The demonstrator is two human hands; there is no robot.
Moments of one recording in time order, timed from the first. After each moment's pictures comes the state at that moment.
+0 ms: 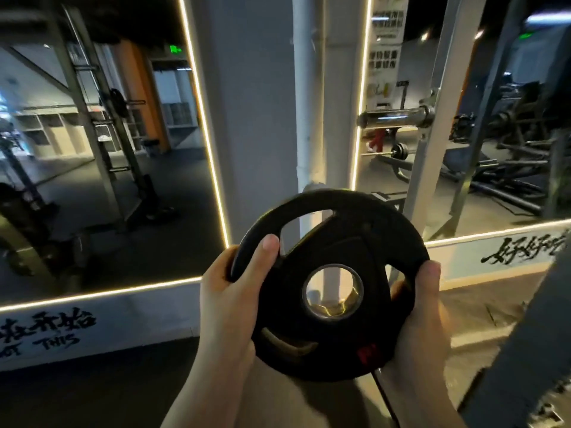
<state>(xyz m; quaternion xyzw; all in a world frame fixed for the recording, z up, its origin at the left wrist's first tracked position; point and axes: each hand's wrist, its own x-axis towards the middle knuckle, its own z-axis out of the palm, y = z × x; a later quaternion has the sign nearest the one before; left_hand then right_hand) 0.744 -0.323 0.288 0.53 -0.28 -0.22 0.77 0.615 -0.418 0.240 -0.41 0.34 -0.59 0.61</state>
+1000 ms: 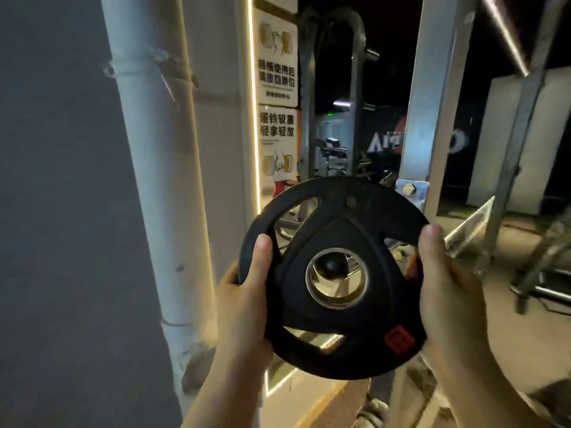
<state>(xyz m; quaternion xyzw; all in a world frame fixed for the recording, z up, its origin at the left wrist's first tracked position) 0.944 -0.895 0.355 0.35 -0.37 -0.47 0.72 0.774 -0.894 0.362 -0.45 0.48 -0.71 0.26</state>
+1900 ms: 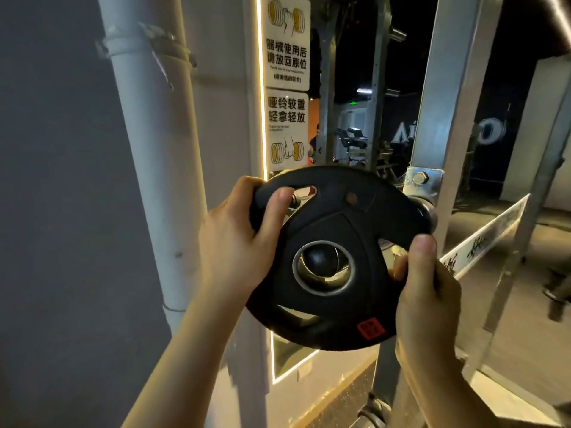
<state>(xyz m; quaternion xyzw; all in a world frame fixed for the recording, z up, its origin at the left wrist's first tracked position) 0.949 -0.943 0.383 0.44 -0.62 0.18 0.62 0.772 -0.927 0.335 -0.49 0.39 -0.75 0.21</state>
